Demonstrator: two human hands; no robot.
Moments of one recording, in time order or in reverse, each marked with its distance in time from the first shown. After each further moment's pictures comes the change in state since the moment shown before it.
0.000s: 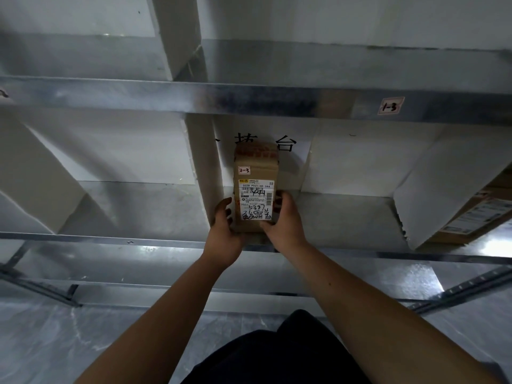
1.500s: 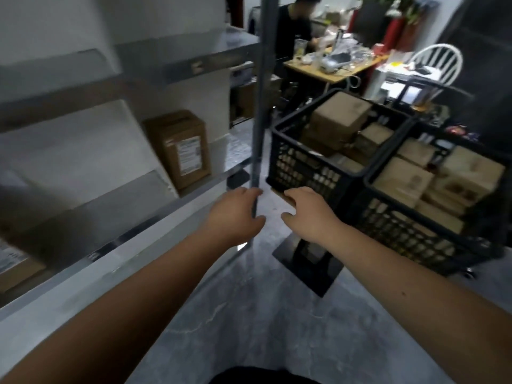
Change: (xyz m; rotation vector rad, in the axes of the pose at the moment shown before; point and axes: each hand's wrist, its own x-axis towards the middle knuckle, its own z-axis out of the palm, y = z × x) left_hand -0.275 0.278 0.308 0.689 -0.806 0.835; right_hand -0.382 0.065 -0.435 -0.444 0.251 0.602
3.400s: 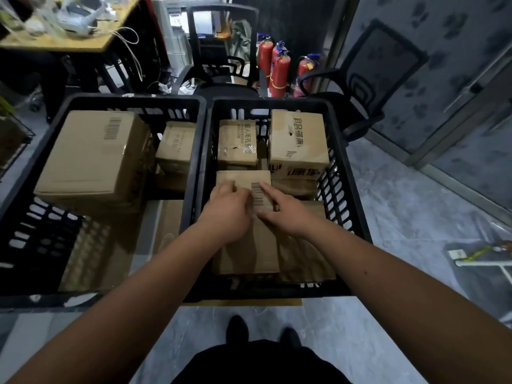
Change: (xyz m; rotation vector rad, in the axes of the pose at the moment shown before) left_hand 0.366 0.332 0.207 0.190 -0.560 0.480; right_hand 0.110 0.423 -0.119 0.510 0.171 0.666
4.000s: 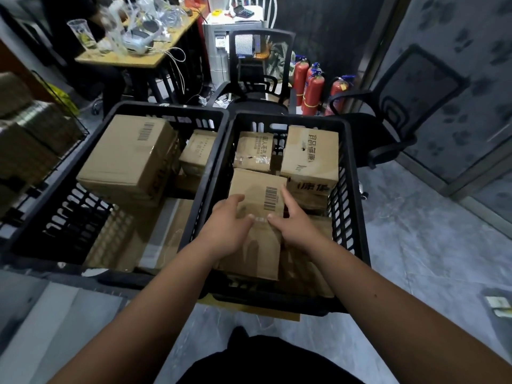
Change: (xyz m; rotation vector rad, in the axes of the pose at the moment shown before) left_hand -0.042 0.016 0.002 -0.551 0.152 -0.243; right_hand -0.020 0.001 -0.006 0.454 0.020 -0.058
